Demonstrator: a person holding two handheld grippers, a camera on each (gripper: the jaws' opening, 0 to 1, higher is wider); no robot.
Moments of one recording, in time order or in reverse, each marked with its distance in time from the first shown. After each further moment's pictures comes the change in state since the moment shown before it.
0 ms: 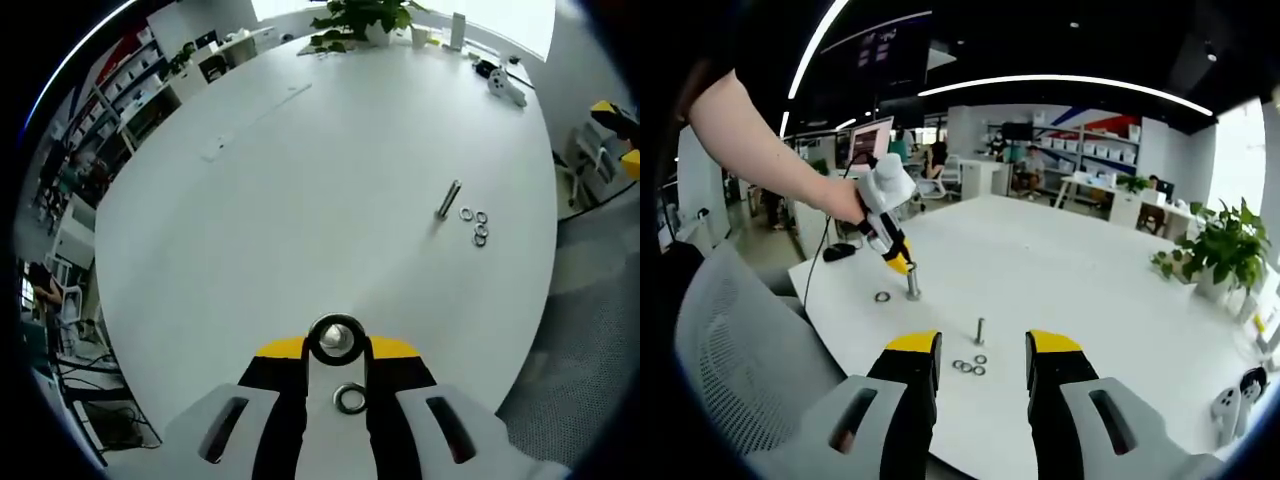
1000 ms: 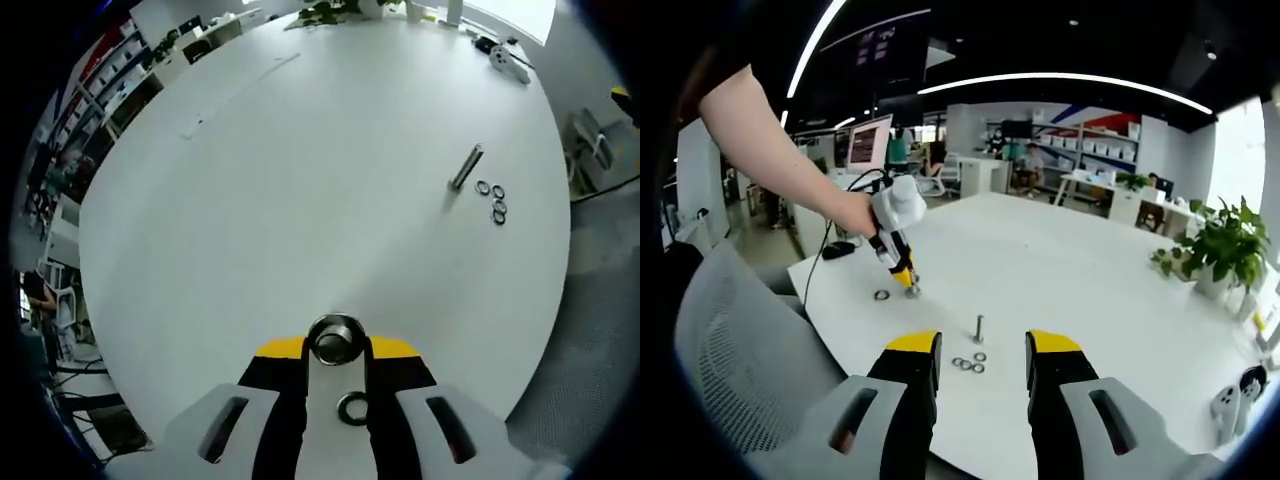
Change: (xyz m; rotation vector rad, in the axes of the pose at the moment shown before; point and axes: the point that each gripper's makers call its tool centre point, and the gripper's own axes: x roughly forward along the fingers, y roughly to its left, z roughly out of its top) left arm 0.044 0.000 -0.015 0.023 0.094 -0.041; right arm 0.000 -0.001 -0.002 0.002 0.010 -0.004
